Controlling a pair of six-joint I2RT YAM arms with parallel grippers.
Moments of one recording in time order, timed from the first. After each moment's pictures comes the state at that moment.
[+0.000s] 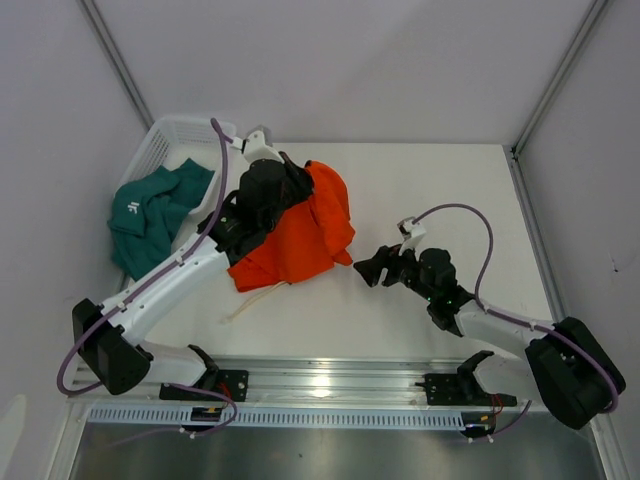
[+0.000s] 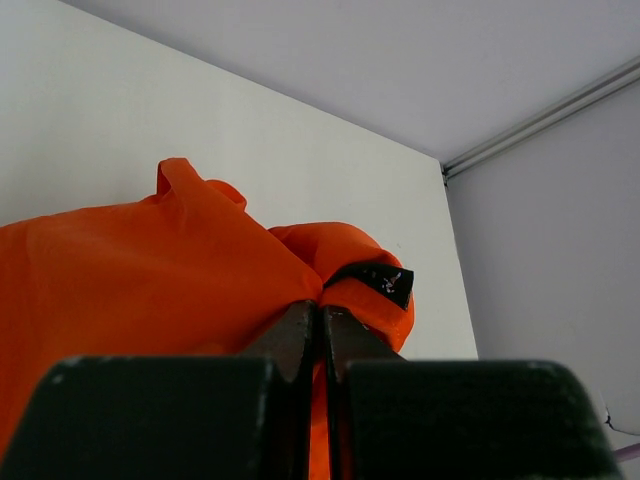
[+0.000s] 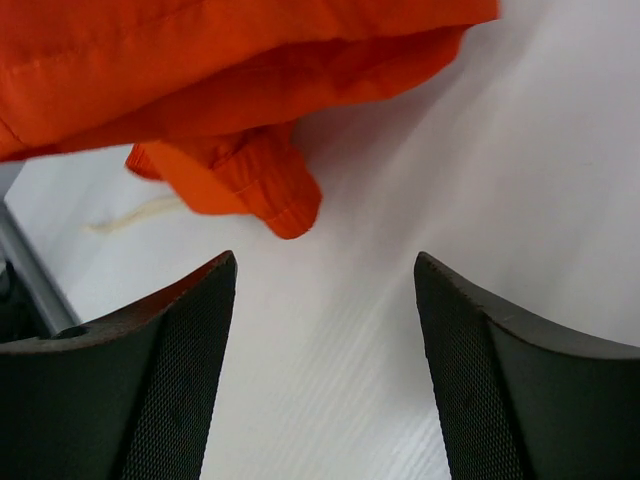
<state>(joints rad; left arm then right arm) -0.71 1.33 1.28 -0.20 -0.41 -0.77 0.55 1.15 0.35 0.60 -0.17 0.46</state>
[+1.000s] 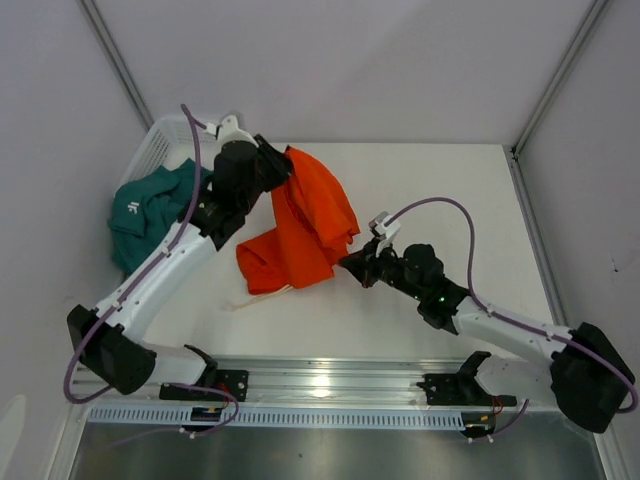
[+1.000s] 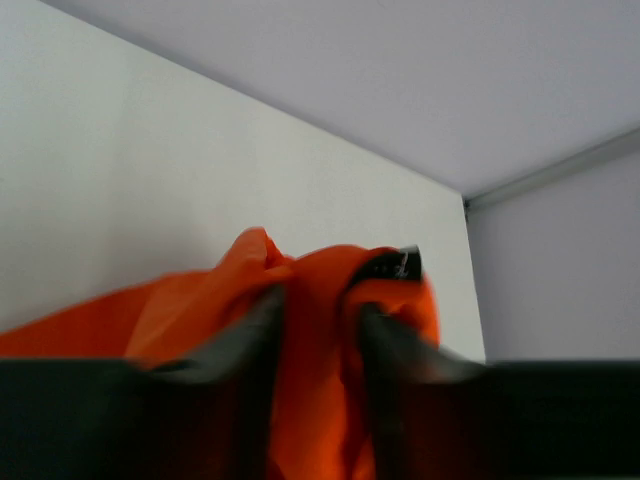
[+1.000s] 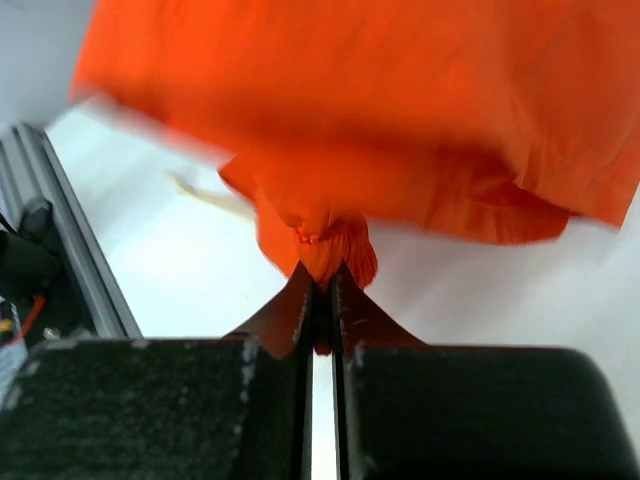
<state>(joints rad) -0.58 1.31 1.31 -0.26 -0.31 -0.77 0.79 1.17 0.54 0.47 -0.16 0.25</state>
